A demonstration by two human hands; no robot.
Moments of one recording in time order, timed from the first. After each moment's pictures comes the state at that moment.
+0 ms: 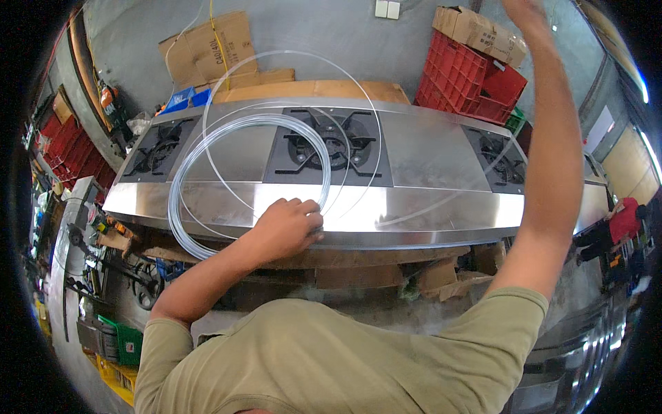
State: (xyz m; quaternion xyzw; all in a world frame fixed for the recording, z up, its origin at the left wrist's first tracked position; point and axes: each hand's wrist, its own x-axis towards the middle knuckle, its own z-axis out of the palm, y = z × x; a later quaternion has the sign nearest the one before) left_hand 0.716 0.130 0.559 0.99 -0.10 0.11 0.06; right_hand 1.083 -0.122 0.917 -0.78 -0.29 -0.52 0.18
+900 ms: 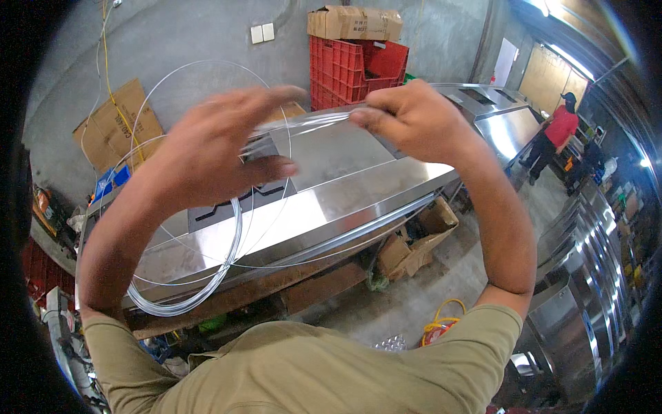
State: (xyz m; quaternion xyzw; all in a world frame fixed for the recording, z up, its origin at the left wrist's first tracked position) left_hand 0.757 0.041 0.779 0.86 -0.36 0.35 0.05; right_hand 0.848 -0.221 0.788 -0.86 -0.45 -0.16 0.20
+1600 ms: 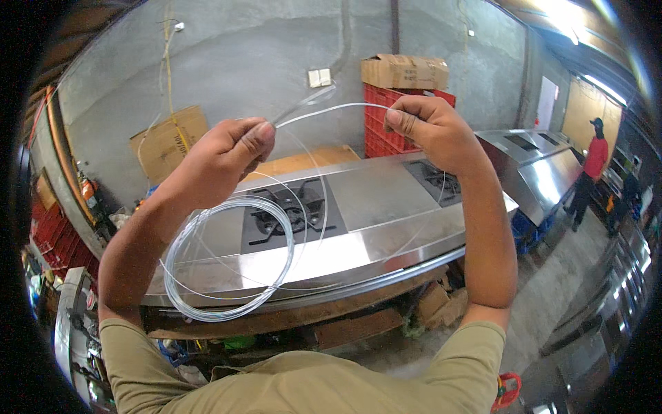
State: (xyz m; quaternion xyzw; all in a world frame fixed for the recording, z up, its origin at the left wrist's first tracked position) left_hand 0.718 0.087 0.820 0.90 -0.16 0.17 0.36; right_hand 0.862 -0.191 0.803 -0.71 -0.48 -0.11 0.51
